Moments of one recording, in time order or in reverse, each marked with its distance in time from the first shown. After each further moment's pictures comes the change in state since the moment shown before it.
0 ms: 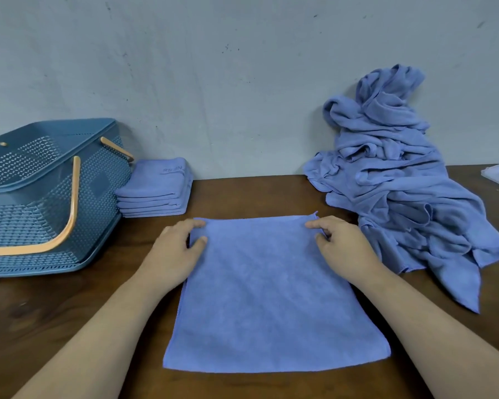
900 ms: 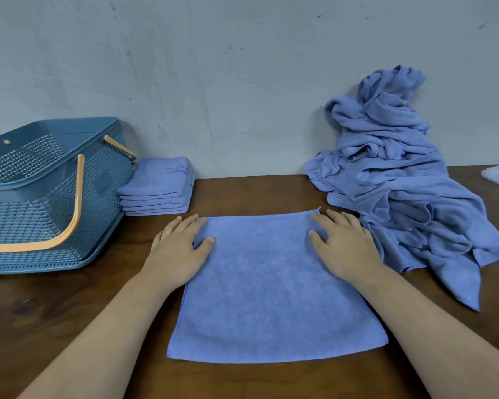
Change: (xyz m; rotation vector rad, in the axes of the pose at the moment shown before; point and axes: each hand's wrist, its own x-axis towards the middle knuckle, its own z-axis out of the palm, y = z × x) left_hand 0.003 -0.009 0.007 0.268 -0.091 -0.069; right_hand 0.000 0.000 0.002 -0.525 -0.059 0.050
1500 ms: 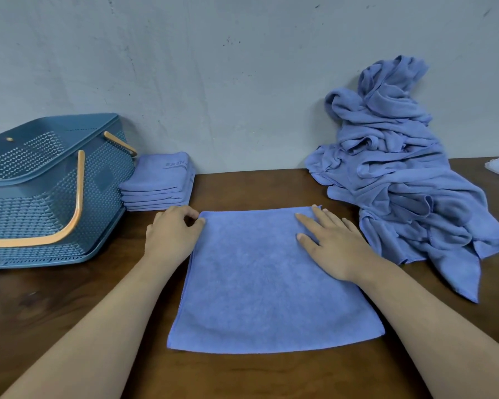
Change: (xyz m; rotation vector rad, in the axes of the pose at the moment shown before) left_hand 0.016 0.014 -0.012 -0.128 0.189 -0.198; right_hand -0.003 -0.001 0.004 -0.023 -0.204 -0.167
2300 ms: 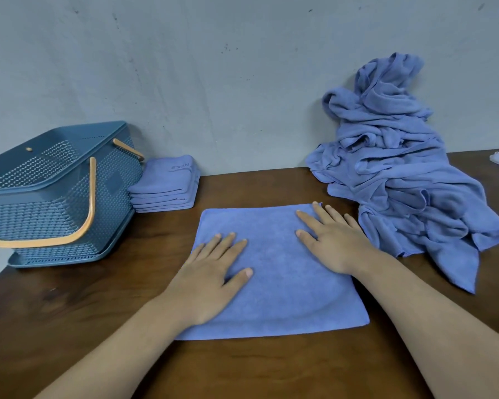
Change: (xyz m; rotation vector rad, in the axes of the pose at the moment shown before) left_hand -0.105 0.024 -0.004 0.274 -0.414 0.448; right_hand 0.003 0.005 0.002 -0.031 -0.045 0.012
